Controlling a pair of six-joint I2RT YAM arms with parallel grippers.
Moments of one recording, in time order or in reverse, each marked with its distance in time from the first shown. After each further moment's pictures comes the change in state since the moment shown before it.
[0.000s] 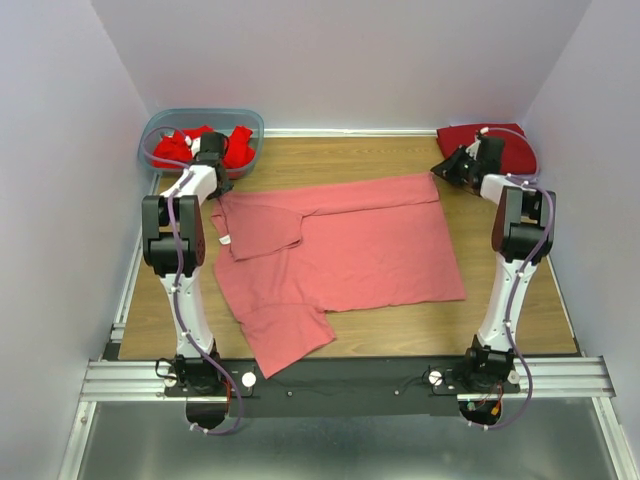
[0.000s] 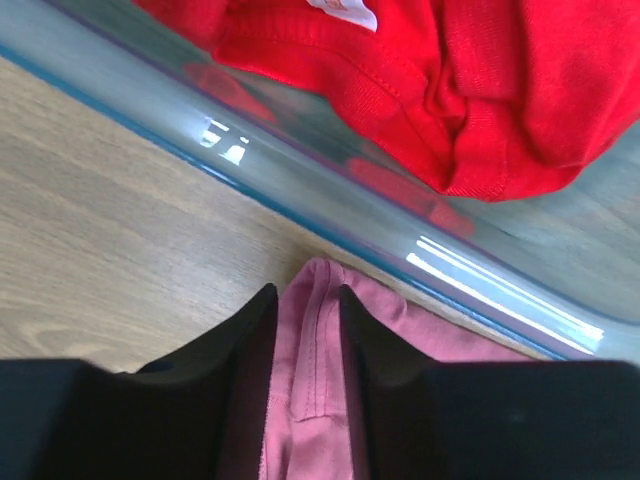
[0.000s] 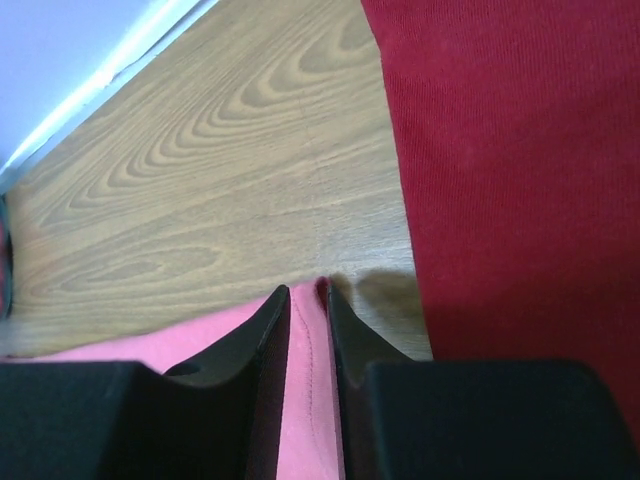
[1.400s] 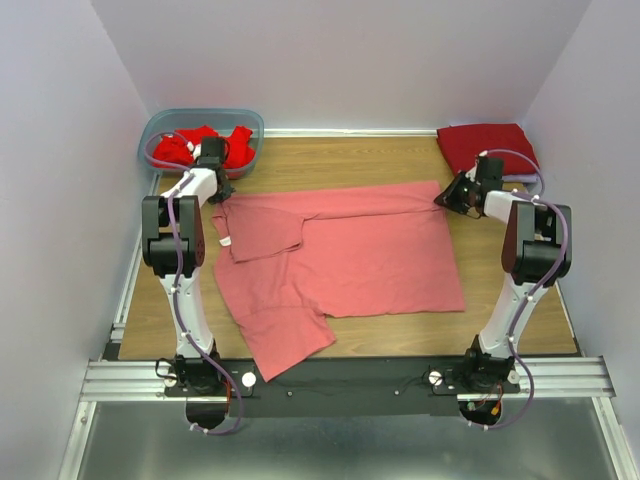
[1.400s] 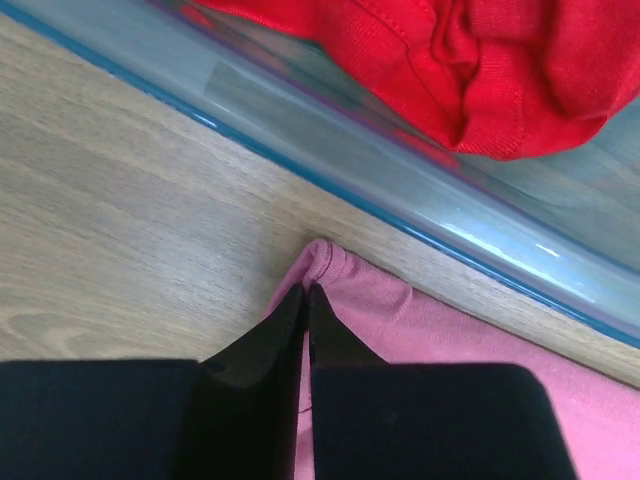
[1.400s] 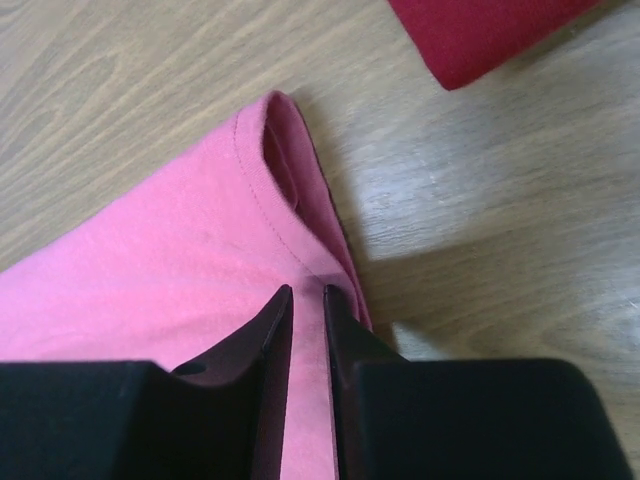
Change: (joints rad) left arm 0.006 -0.013 -0.042 -0.005 0.047 -0.003; right arm 0.020 -0.307 -0.378 -0.142 0.159 -0.064
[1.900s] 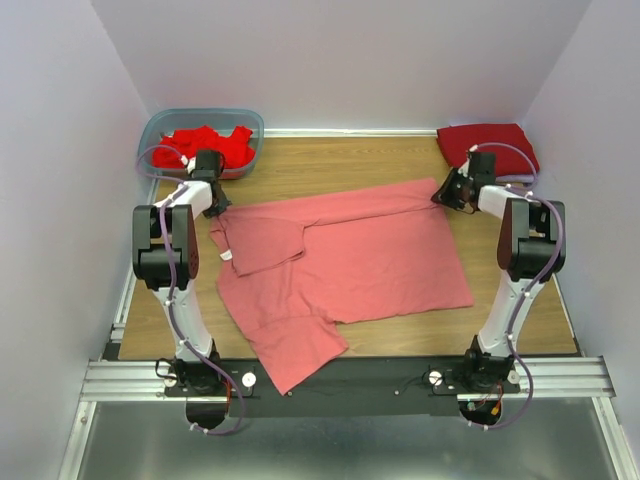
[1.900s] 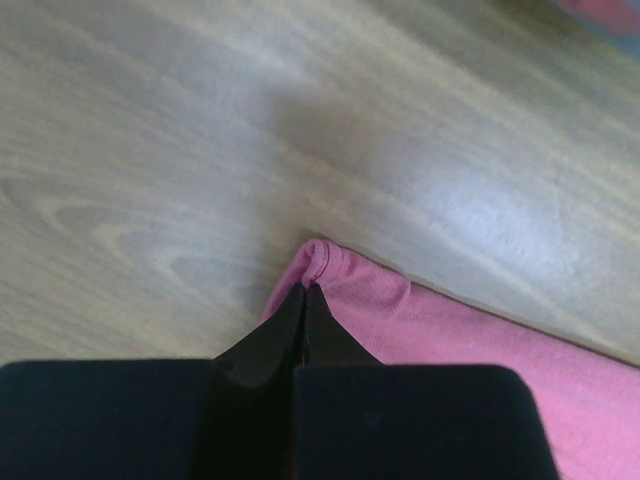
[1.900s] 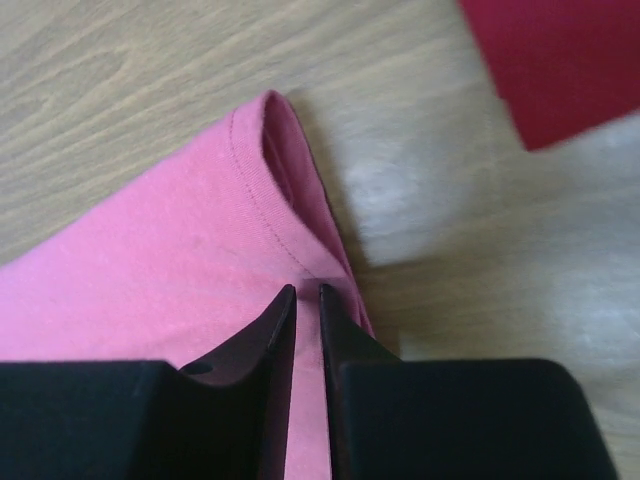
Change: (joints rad) left arm 0.013 -0.157 -0.238 0.054 0.002 -0.019; right arm 0.050 0.055 0.097 -0.058 0.046 -0.103
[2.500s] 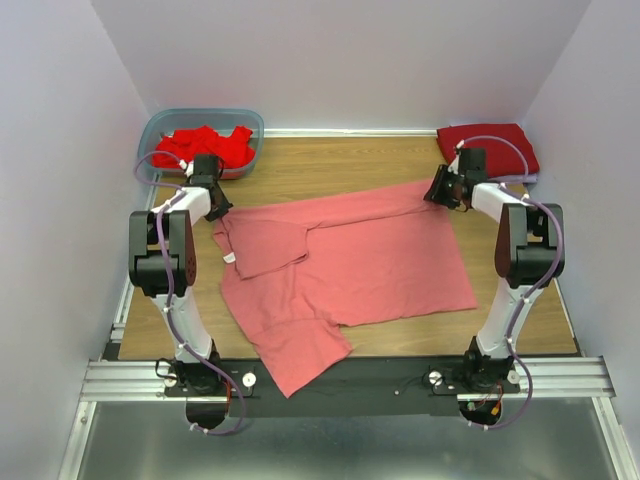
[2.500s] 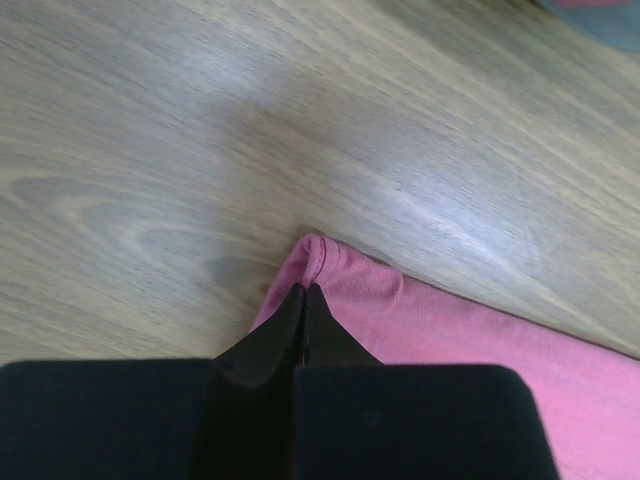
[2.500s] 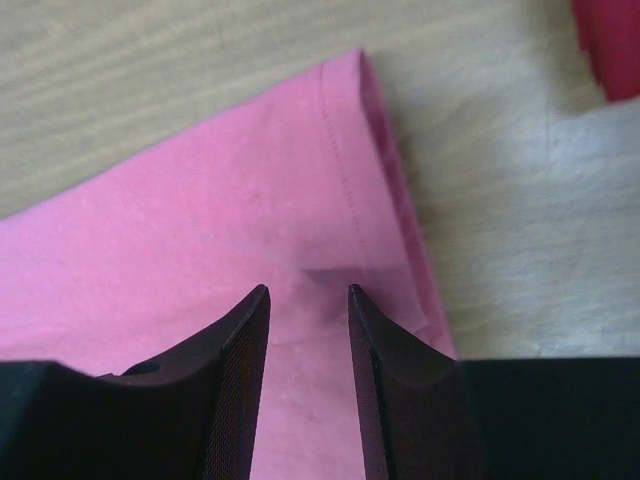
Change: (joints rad) left arm -0.003 -0.052 -0.068 0.058 0.073 -0.049; right arm 0.058 -0.082 -0.043 -0.056 0.060 -0.077
